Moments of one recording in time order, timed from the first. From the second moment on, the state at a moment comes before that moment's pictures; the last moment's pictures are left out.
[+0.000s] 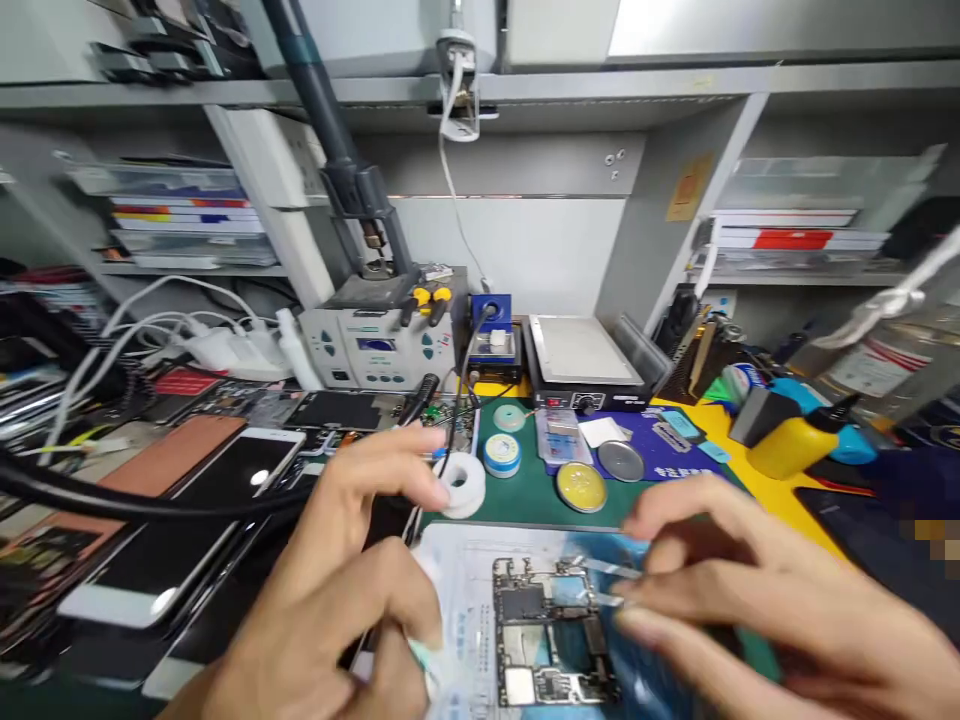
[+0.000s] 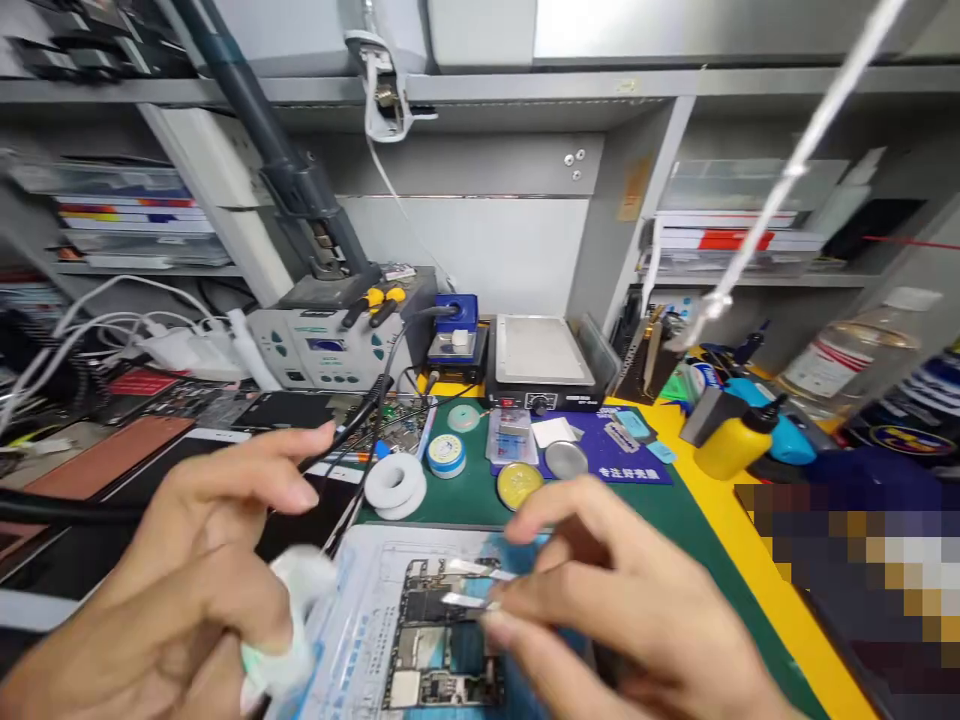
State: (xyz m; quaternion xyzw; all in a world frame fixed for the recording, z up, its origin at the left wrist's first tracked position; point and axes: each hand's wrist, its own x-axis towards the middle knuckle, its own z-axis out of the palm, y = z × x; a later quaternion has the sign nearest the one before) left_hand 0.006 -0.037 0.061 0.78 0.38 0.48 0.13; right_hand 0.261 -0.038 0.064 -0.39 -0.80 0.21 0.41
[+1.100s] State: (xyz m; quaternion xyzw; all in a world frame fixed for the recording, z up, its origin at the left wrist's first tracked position) left_hand 0.023 -0.029 0.068 0.57 0.32 0.38 0.66; right_hand 0.245 -0.033 0.064 -0.49 -0.50 0.59 0.40
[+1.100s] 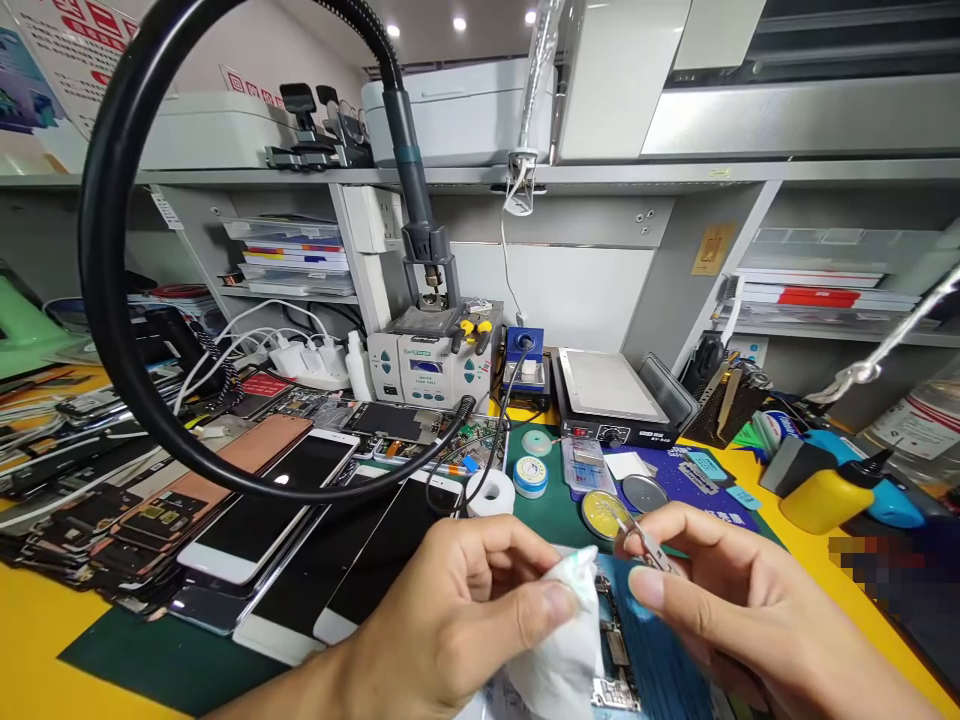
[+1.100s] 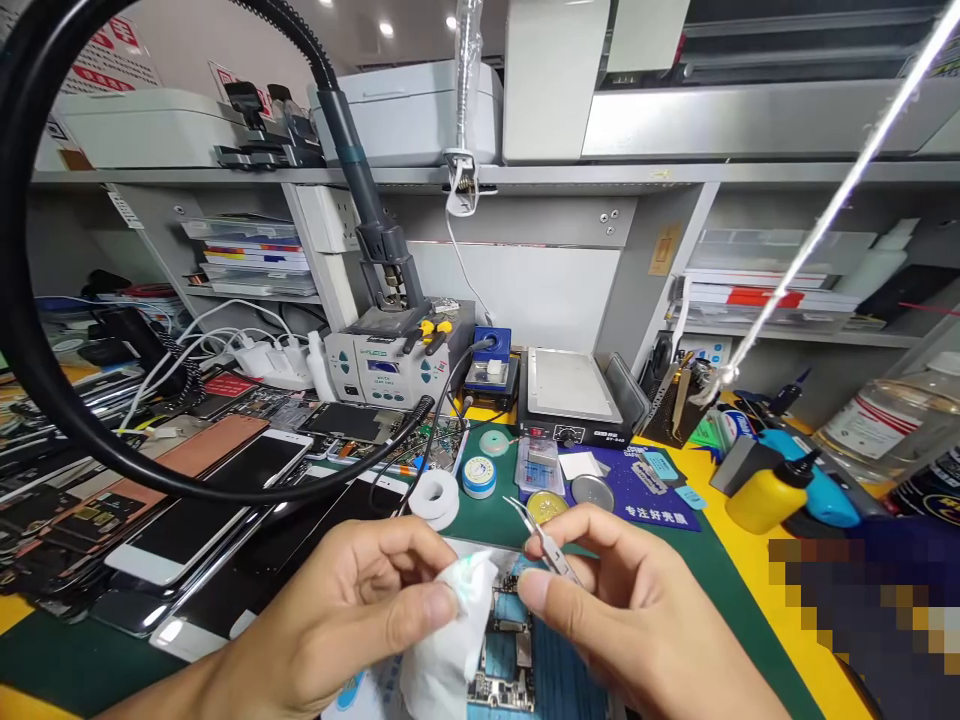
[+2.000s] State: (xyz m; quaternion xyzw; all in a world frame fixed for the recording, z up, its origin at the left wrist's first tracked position) left_hand 0.028 -0.038 0.064 0.60 0.39 0.37 0.59; right_hand 0.238 -0.032 0.058 -0.45 -0.43 0.67 0.41
